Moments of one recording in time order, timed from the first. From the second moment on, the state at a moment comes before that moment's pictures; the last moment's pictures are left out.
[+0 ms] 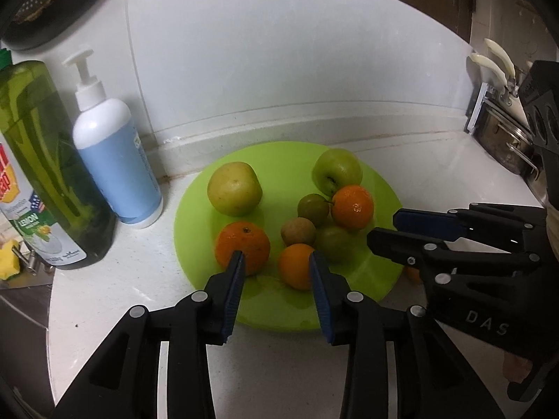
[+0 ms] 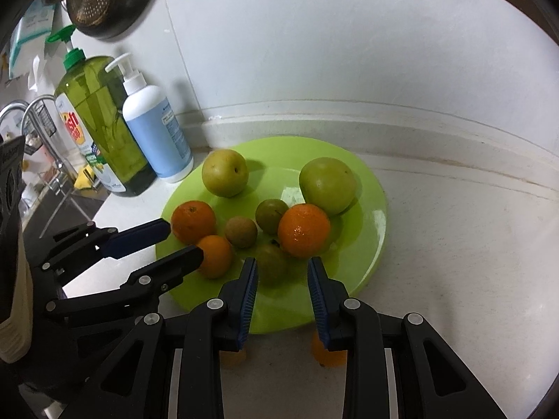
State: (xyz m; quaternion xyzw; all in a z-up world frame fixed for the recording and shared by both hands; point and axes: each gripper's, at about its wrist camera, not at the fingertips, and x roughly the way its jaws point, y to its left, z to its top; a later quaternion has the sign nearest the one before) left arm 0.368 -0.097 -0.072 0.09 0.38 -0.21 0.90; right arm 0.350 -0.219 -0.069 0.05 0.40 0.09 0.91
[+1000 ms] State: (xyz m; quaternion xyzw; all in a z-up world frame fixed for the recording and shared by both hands) left arm 0.296 -0.105 -0.034 0.10 0.33 -0.21 0.91; right arm 0.284 -0.248 -0.038 0.05 0.35 0.07 0.93
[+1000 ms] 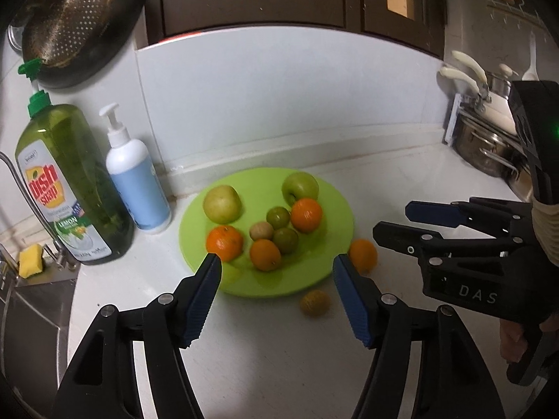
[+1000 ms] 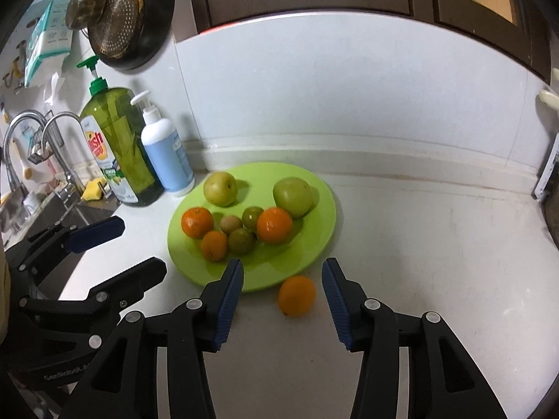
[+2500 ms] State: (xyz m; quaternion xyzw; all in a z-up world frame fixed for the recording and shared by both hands) left arm 0.317 -0.132 -0.106 0.10 0.42 -0.25 0.87; right arm 0.318 -0.251 -0.102 0.04 0.42 0.07 0.90
